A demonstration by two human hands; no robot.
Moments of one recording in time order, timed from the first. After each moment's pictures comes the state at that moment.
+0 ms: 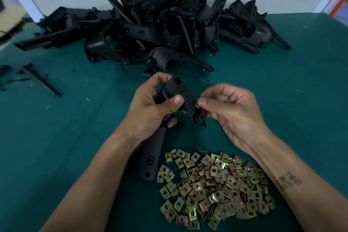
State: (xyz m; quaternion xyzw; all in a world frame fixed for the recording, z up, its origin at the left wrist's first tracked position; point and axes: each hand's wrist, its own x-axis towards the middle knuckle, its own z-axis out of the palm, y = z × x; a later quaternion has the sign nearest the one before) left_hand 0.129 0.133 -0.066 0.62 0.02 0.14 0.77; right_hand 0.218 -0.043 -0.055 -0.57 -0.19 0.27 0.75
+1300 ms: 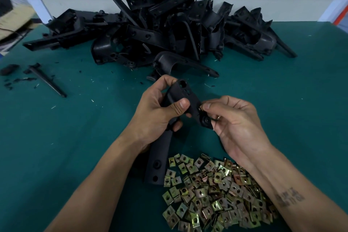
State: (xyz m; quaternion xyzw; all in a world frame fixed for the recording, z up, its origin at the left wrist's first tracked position) left_hand 0.130 0.132 -0.068 0.60 0.00 0.15 0.78; right_hand 0.201 -0.032 -0.050 -0.54 -0.10 0.29 0.78
